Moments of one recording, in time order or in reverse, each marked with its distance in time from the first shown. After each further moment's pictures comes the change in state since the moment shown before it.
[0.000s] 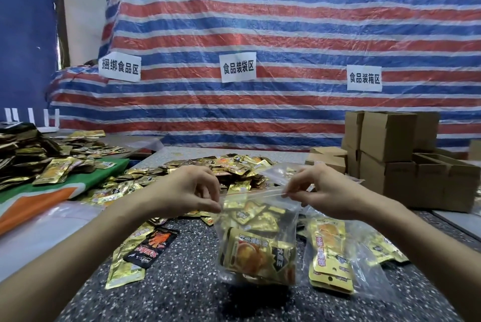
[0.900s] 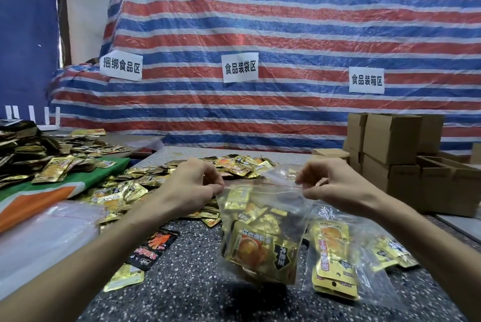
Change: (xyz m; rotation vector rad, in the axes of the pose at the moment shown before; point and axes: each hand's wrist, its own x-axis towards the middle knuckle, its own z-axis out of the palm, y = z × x) left_hand 0.006 0.016 0.011 -0.067 0.276 -0.177; right_hand 0.003 0.009 -0.009 0.201 0.082 0.048
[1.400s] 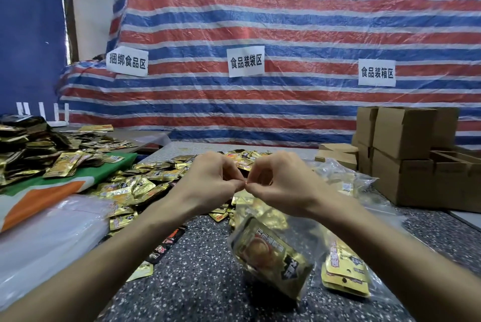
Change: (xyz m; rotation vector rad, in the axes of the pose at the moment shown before) left_hand -0.001 0.016 0.011 -0.073 0.057 0.071; right_hand 0.021 -0.070 0.064 -0.226 0.054 -0.248
